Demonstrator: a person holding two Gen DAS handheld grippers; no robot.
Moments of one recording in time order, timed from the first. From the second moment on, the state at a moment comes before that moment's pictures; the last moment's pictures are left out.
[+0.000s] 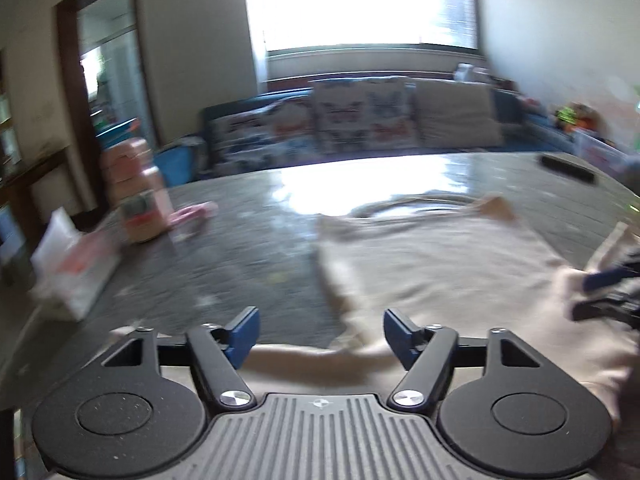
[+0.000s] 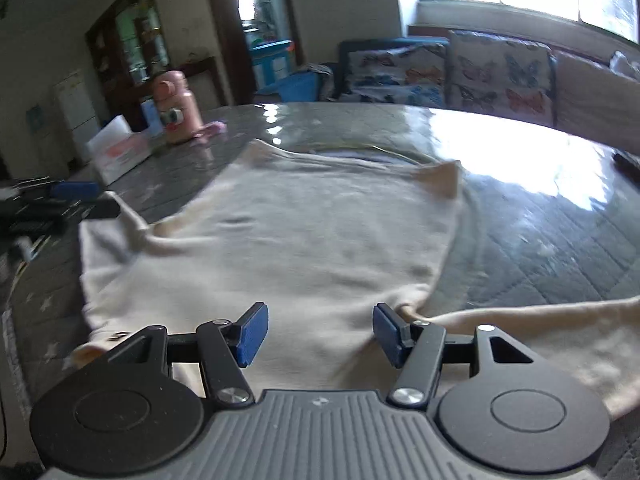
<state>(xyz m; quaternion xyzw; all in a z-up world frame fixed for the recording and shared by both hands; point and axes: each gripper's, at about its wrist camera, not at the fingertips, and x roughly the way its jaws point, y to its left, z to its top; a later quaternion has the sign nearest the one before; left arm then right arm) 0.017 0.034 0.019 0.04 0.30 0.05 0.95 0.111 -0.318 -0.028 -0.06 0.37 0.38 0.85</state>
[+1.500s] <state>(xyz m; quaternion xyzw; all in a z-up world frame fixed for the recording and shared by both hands) 0.038 -0.133 -0.027 0.17 0.34 -0.12 0.92 0.150 -0.525 -0.034 0.04 0.31 0.06 0.95</state>
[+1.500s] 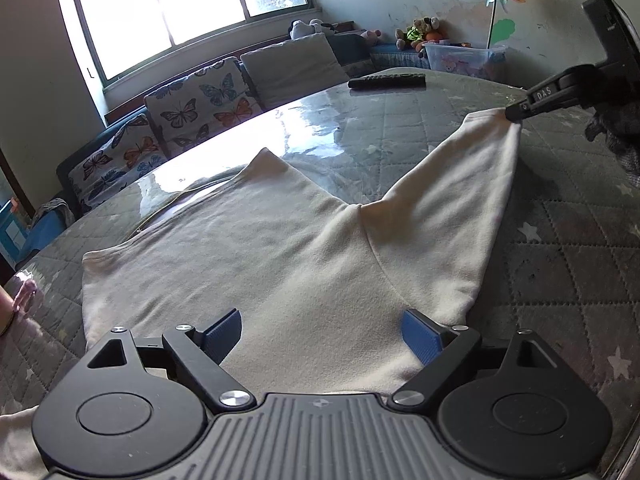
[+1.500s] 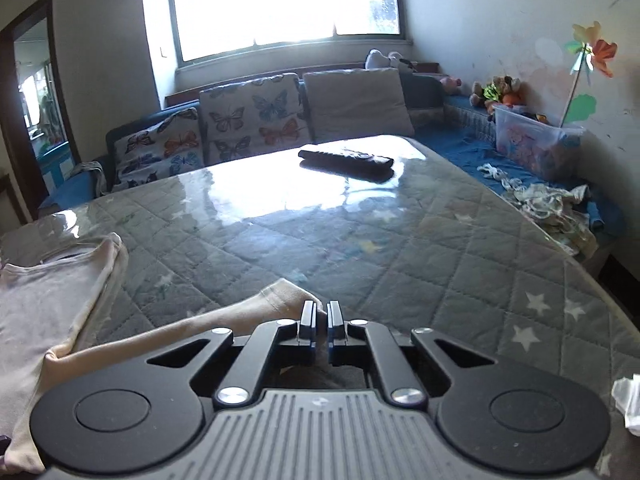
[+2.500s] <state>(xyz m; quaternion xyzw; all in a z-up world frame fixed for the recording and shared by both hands) -0.001 -0.046 -0.005 0.09 0.30 -0.05 0.95 0.092 -0.347 0.090 -0.05 0.19 0.32 0.93</state>
